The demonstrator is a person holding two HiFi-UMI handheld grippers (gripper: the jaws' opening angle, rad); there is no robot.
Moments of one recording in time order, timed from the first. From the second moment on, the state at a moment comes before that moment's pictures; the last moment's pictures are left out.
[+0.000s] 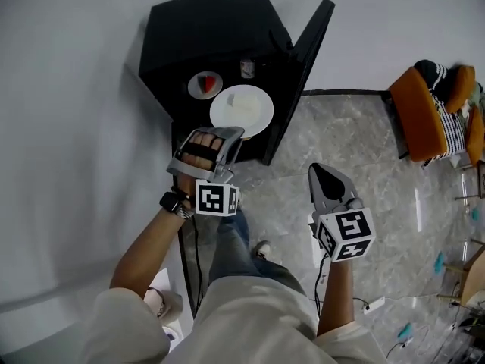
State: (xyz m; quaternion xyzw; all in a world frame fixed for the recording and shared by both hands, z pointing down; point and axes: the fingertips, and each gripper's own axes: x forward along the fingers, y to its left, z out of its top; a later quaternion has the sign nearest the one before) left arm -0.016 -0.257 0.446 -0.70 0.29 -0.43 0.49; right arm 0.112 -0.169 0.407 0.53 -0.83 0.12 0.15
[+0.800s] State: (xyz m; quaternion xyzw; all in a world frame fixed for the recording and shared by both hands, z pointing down) left arm -0.003 -0.117 0.333 -0.71 0.29 -0.39 0.50; right arm 0.113 -0.122 0.321 0.50 -0.86 0.04 0.13
